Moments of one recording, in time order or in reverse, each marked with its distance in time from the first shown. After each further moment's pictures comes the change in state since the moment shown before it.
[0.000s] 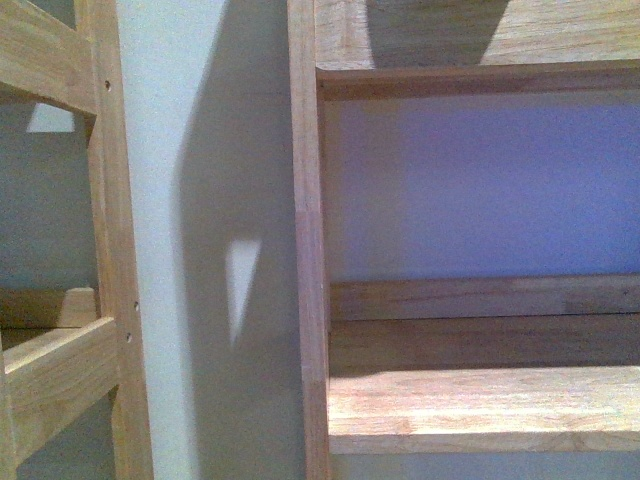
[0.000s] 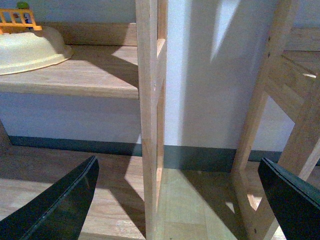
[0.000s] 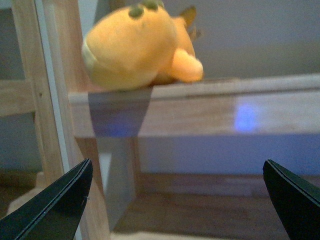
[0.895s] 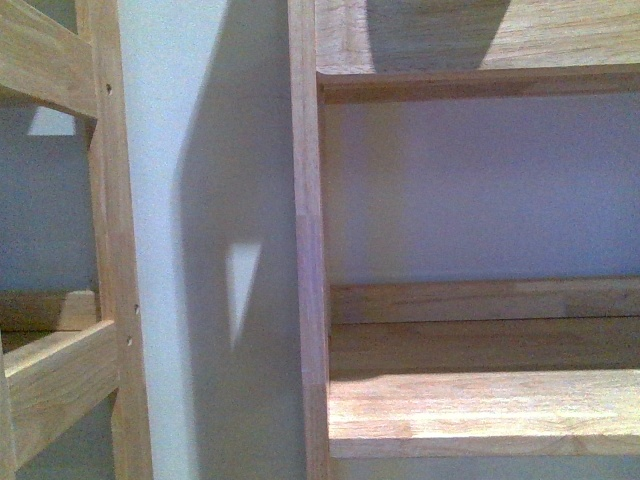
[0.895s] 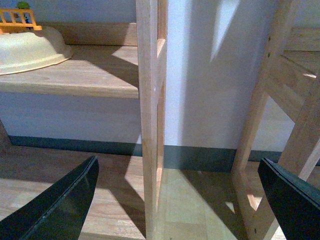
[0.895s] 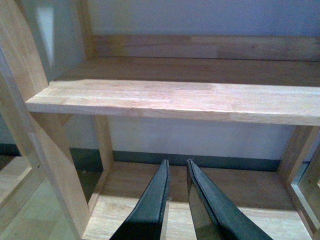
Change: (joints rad) left arm 0.000 0.000 0.000 0.000 0.000 0.000; right arm -0.315 -0.365 -0.486 -0.255 -0.216 0.040
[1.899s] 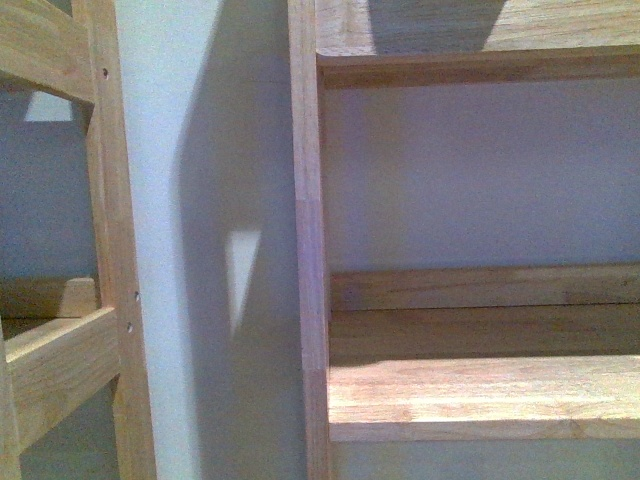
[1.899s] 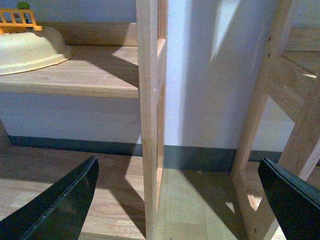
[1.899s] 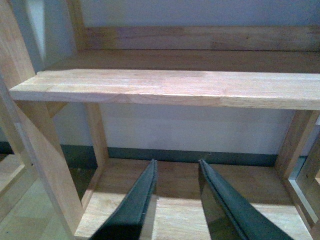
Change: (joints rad) left arm 0.000 0.000 0.000 0.000 0.000 0.000; right arm -0.158 -0.092 -0.085 0.000 -0.143 -0.002
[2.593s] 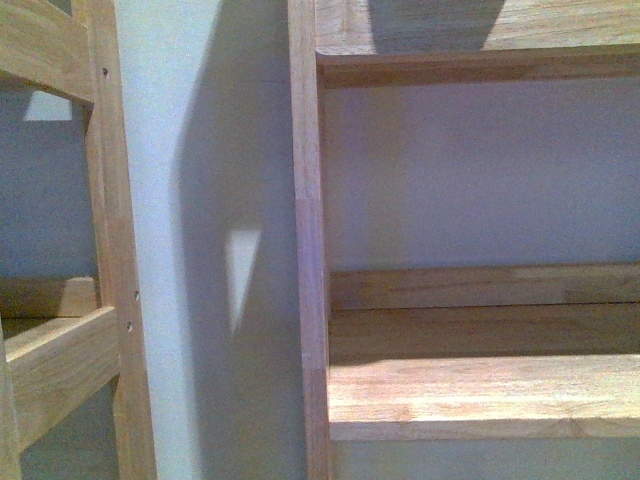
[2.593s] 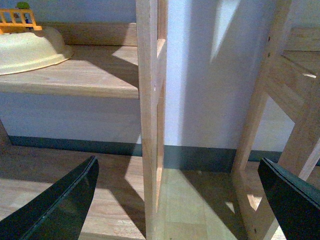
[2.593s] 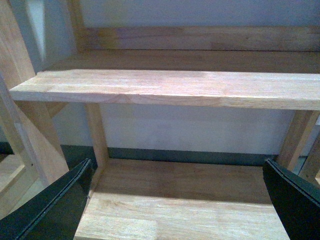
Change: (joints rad) left arm 0.000 0.000 0.000 0.000 0.000 0.000; right arm 0.000 0.000 0.000 0.000 0.000 0.000
